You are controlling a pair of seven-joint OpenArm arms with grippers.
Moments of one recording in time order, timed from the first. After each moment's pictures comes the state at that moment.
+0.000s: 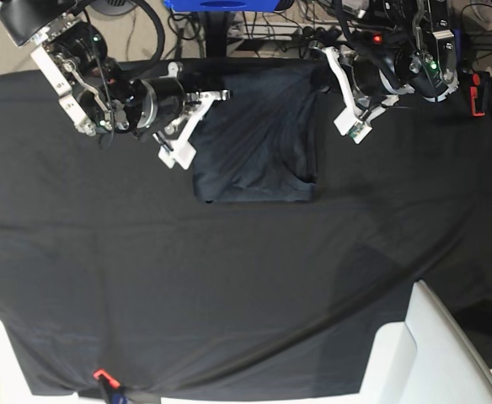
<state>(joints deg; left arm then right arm) 23.8 -7.1 -14.6 101.1 -28.6 -41.3 69.7 -5.4 16.6 -31.3 88.9 53.3 -8.8 -57.2</state>
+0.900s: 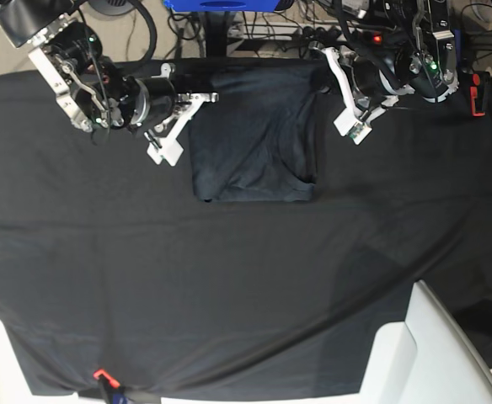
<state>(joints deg) 23.6 -7.5 -14.6 101.3 -28.7 -41.3 69.6 -5.2 17.5 -31.7 83.5 54.2 -8.3 -53.9</state>
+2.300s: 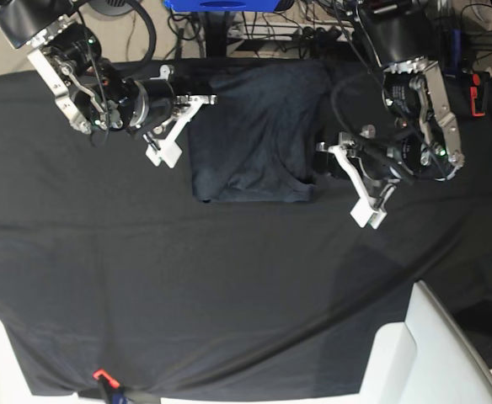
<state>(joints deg) -1.5 -2.3 -24.1 81.8 -28.4 -38.6 74.6 -5.1 17.5 -31.3 83.5 54.2 -8.3 -54.2</state>
